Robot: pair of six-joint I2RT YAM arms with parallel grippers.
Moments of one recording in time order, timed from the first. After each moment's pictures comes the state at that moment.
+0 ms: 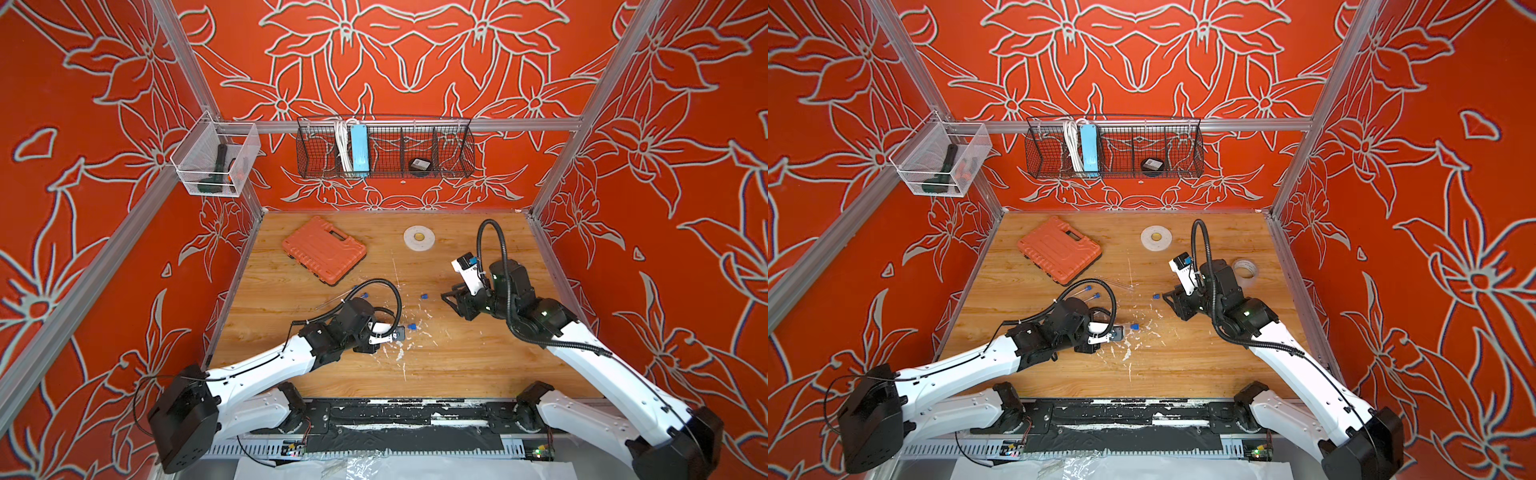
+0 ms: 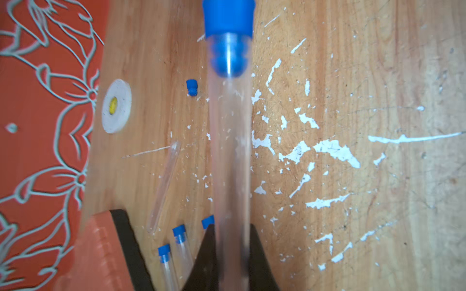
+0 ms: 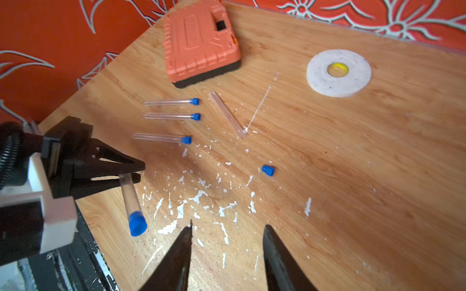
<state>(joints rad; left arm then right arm) -0.77 1.13 0.59 -0.28 0.03 0.80 0.56 0.96 0.83 -0.51 -0.25 0.06</state>
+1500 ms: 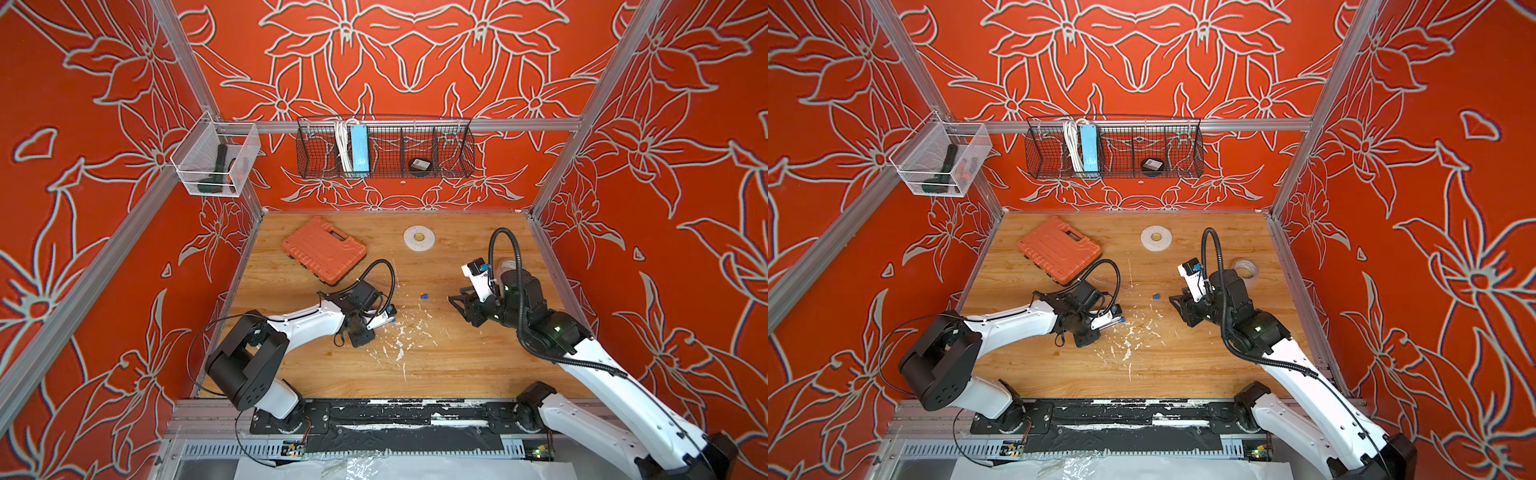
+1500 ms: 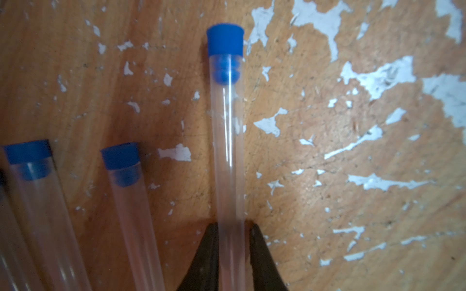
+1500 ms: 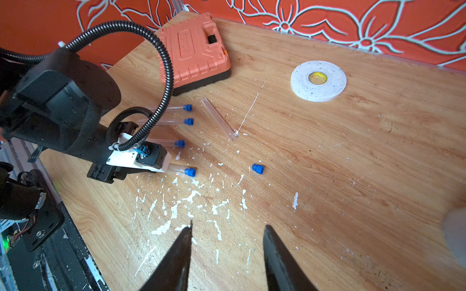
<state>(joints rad) -0.59 1.52 0.77 -0.52 0.03 0.52 0.55 0.85 0.78 -0.50 -0.22 0.06</state>
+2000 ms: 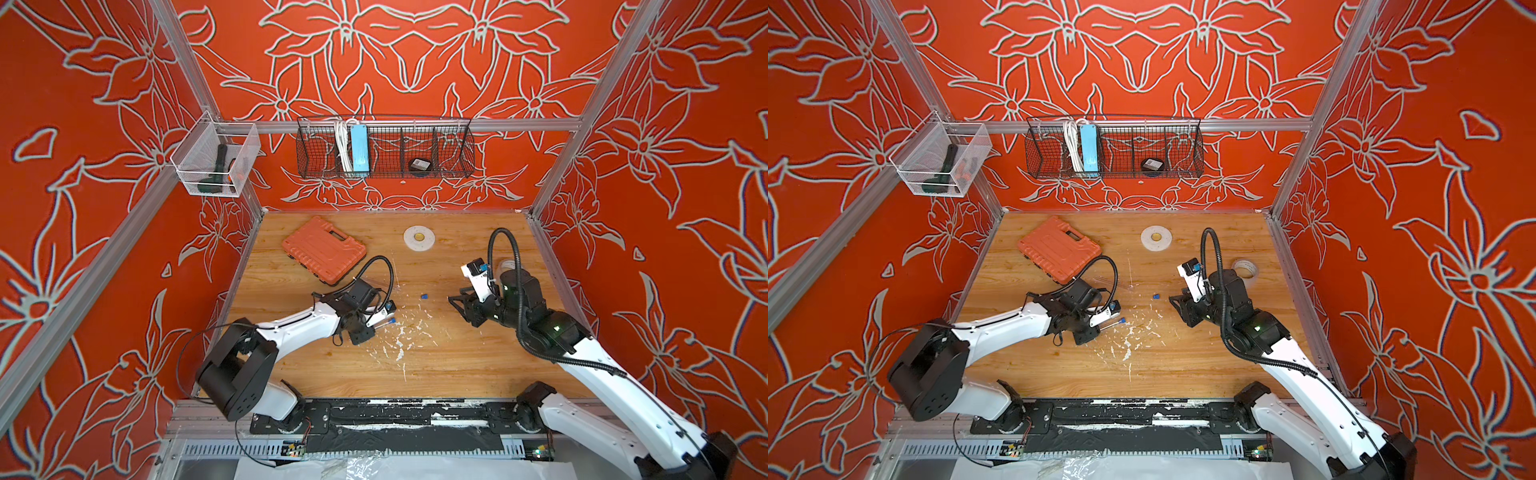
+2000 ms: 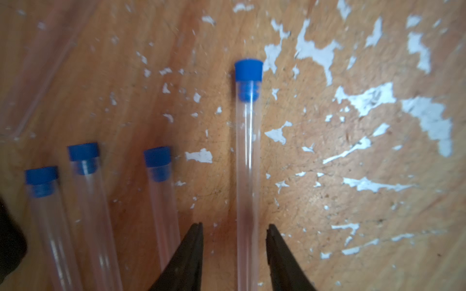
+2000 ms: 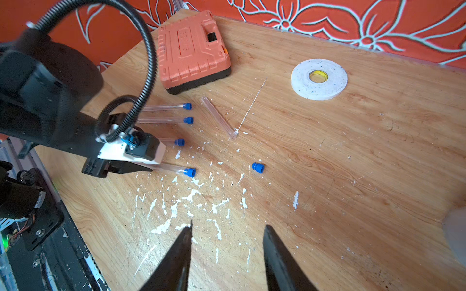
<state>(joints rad) -0.59 1.39 0.75 -0.49 0.05 0.52 0.55 0.86 0.78 -0.50 -0.22 0.05</state>
